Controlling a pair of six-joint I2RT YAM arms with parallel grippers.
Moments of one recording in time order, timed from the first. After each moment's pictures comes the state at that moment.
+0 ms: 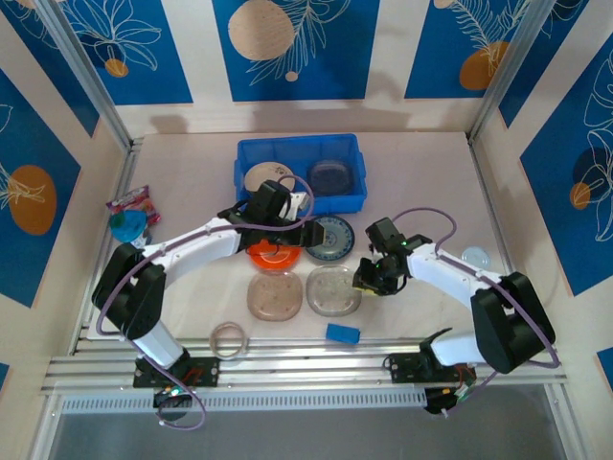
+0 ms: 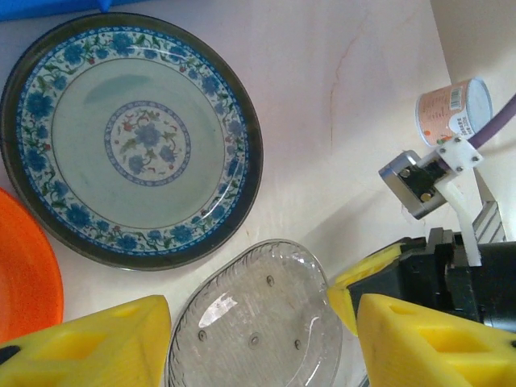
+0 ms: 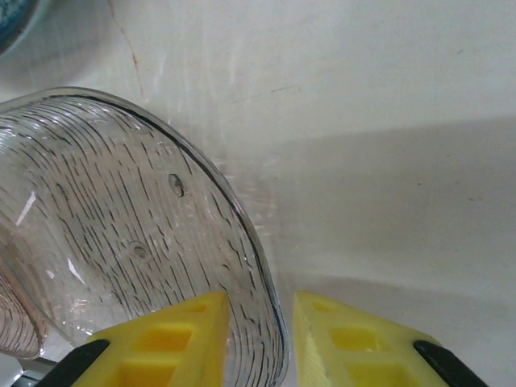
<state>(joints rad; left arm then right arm) -0.70 1.63 1.13 -0.31 0.42 -0.55 0.47 1.35 0.70 -0.70 -0.29 0.74</state>
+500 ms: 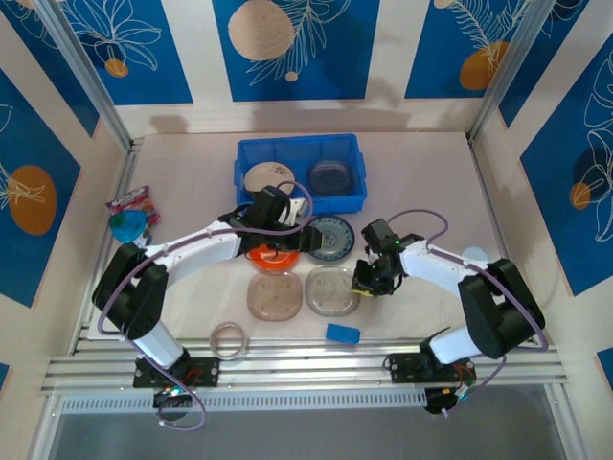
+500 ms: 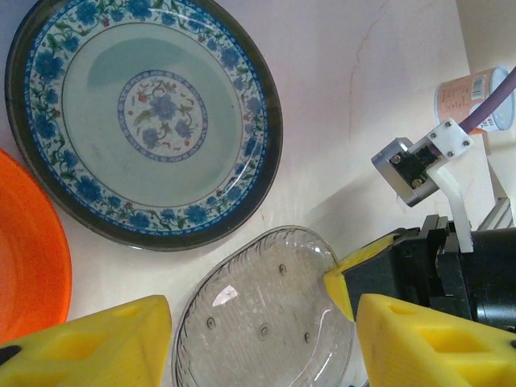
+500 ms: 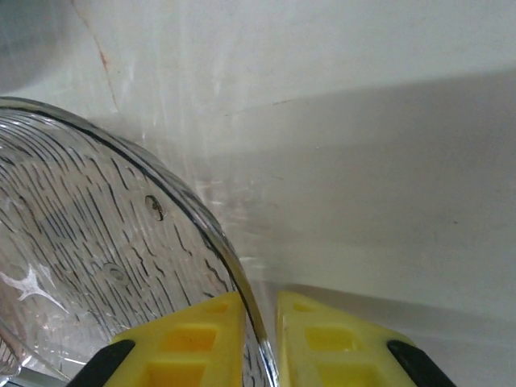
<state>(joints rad) -0.70 1.63 1.08 -0.29 0.42 -0.57 0.48 1.44 0.70 -0.65 -0.31 0.72</state>
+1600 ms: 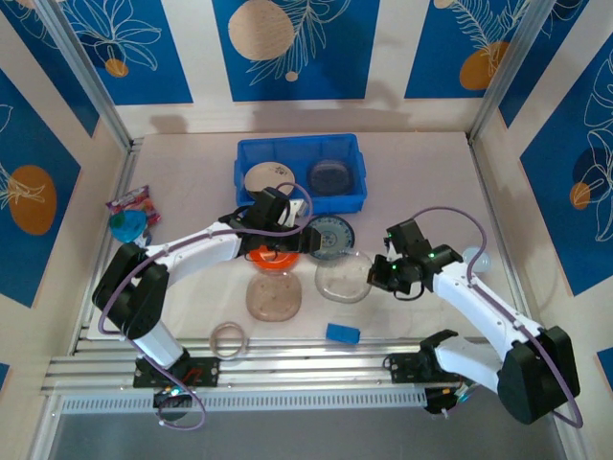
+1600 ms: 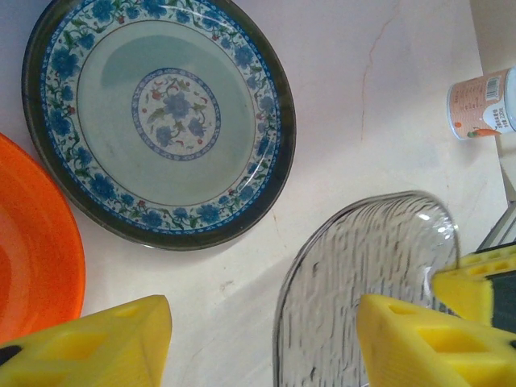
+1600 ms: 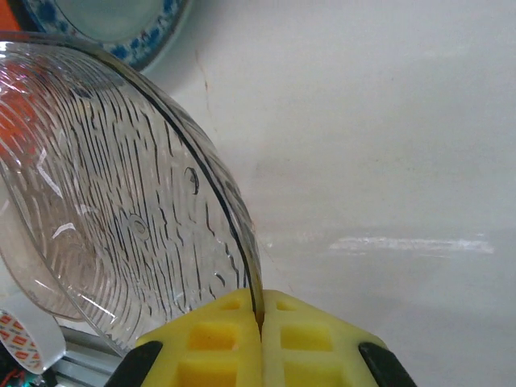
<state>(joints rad) -0.70 1.63 1.07 -0.28 0.40 -0.57 0.40 1.05 0.68 -0.79 -0.28 0.71</state>
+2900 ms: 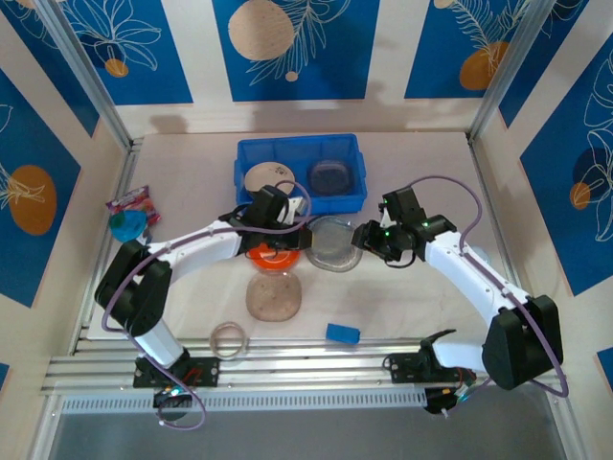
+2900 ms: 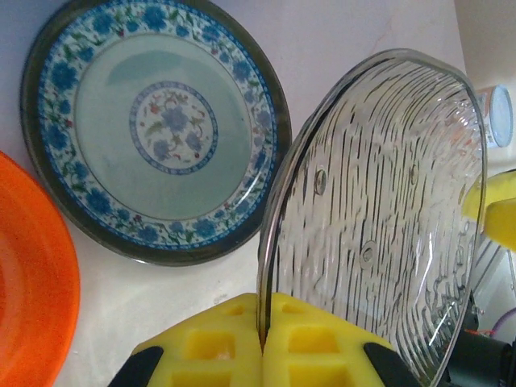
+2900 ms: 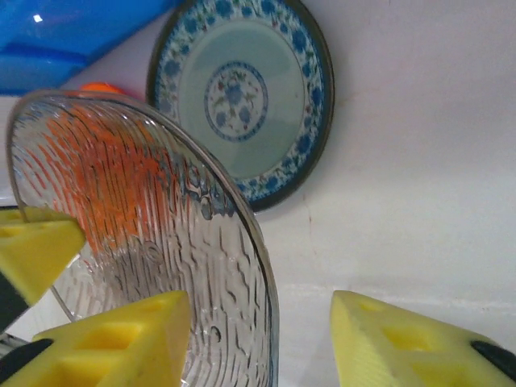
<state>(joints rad) -0.66 1.65 1.08 -0.25 0.42 -0.60 0.36 1.25 0.92 -0.71 -0.28 0.71</state>
